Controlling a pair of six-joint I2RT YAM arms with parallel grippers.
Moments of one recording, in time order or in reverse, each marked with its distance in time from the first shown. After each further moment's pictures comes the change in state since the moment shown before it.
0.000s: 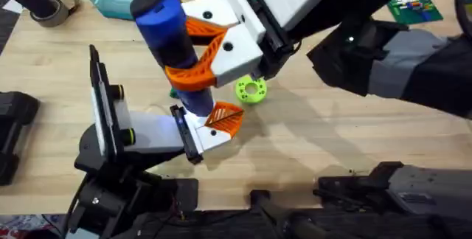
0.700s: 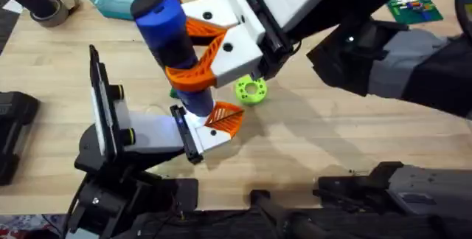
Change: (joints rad) left arm 0.000 0.000 0.000 0.000 0.000 0.000; right arm 0.000 0.000 0.000 -0.008 0.000 -0.011
